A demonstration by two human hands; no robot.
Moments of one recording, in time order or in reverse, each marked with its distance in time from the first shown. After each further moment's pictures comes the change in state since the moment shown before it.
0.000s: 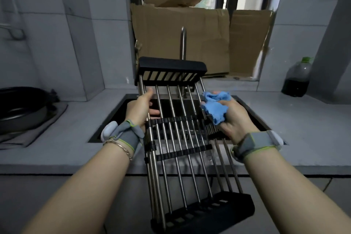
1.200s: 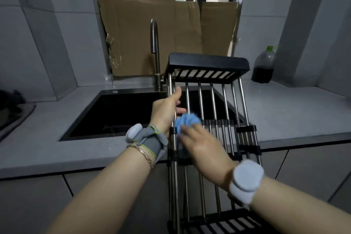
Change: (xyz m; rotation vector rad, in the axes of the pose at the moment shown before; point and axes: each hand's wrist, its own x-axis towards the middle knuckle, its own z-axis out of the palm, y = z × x) left_hand -0.087 -0.005 0.098 -0.100 -0.265 -0.069; right_hand -0.094 0.052 -0.059 -1.906 -0.273 -1.016
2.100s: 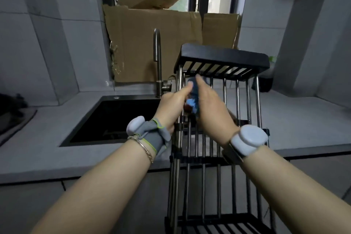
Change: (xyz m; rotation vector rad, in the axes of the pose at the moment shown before) left_hand 0.010 0.023 0.010 -0.014 -0.201 0.143; right_hand 0.068 0.040 -0.045 0.282 0.173 0.366
